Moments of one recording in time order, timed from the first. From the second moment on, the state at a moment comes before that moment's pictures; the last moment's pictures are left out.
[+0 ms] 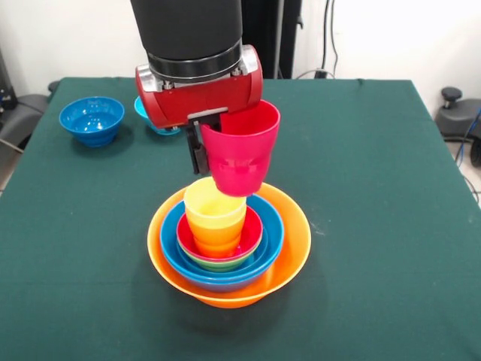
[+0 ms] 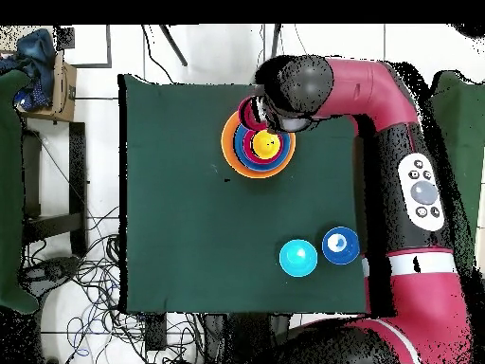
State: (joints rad) arm -0.60 -0.53 0.65 1.10 -0.48 1.16 1.49
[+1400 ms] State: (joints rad) arm -0.62 -0.53 0.65 1.12 -0.51 1.25 1.39
